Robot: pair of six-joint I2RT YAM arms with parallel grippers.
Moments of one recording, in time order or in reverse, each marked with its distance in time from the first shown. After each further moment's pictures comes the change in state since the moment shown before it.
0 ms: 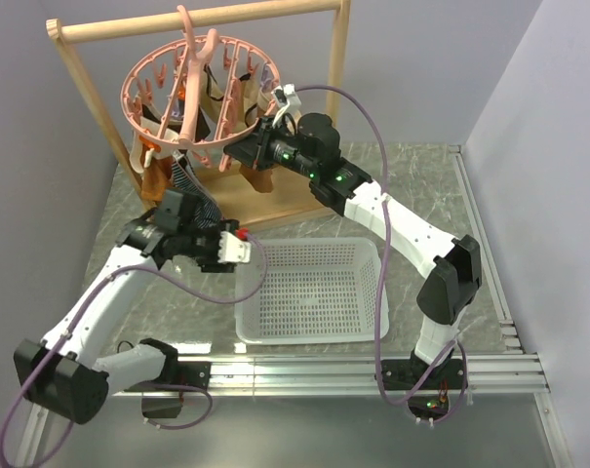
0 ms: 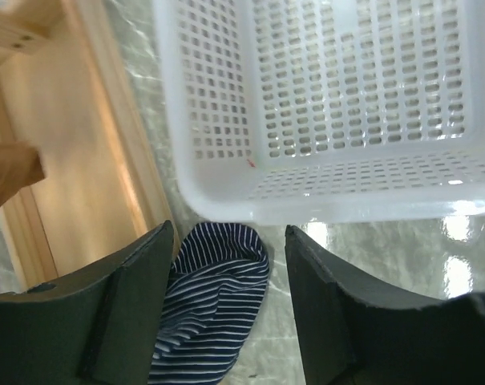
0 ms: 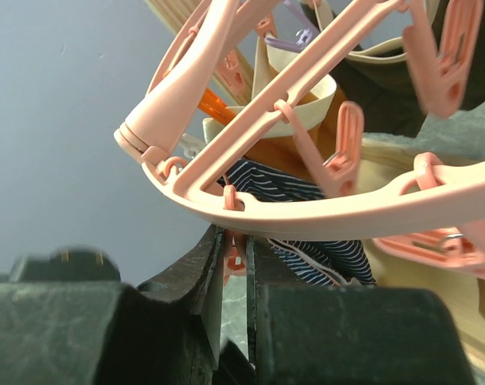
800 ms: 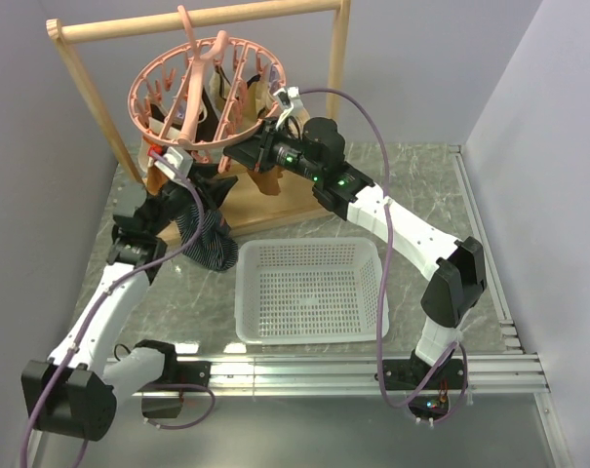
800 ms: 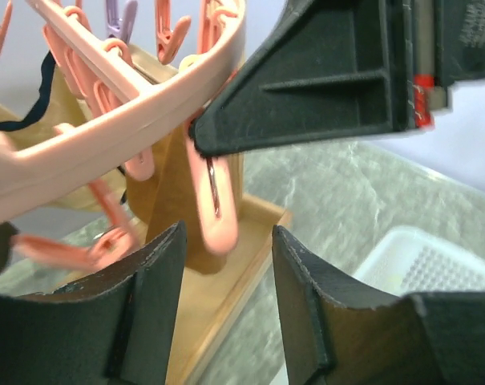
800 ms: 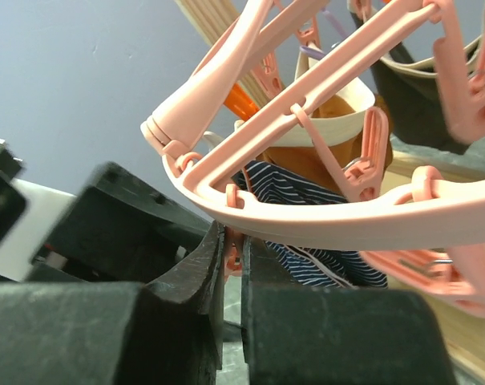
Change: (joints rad) left arm 0.151 -0.079 -0.229 1.298 -0.079 -1.376; right arm -0.003 -0.030 -0.068 0.095 -0.050 0.021
